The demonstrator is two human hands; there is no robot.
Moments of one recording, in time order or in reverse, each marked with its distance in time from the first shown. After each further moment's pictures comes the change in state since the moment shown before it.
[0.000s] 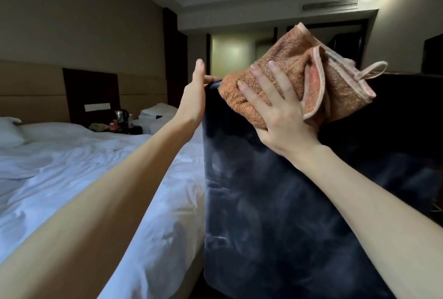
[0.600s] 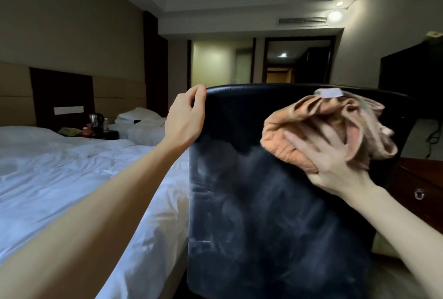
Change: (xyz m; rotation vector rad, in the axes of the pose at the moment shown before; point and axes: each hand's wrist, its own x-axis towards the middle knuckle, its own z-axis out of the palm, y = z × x) left_hand -0.021 -0.015 0.013 0.390 0.142 0.224; right_hand -0.107 0.065 -0.100 -0.171 -0.277 -0.101
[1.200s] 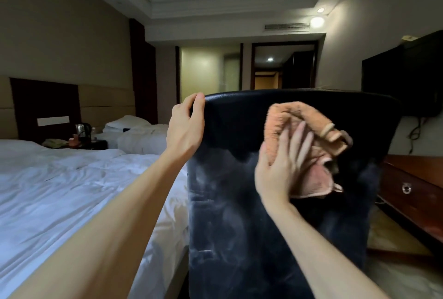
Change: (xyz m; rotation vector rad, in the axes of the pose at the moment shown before) left_hand -0.006 0.000 0.002 -0.186 -0.047 -0.067; right_hand 0.057 -0.125 0.049 0.183 0.293 1.017
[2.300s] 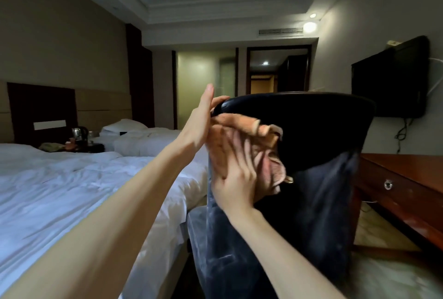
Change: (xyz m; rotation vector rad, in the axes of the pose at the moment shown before) left_hand -0.034 0.060 0.017 -0.313 -0.386 -0.105; right_hand -0.043 -0.053 -0.021 0.179 -0.133 -0.214
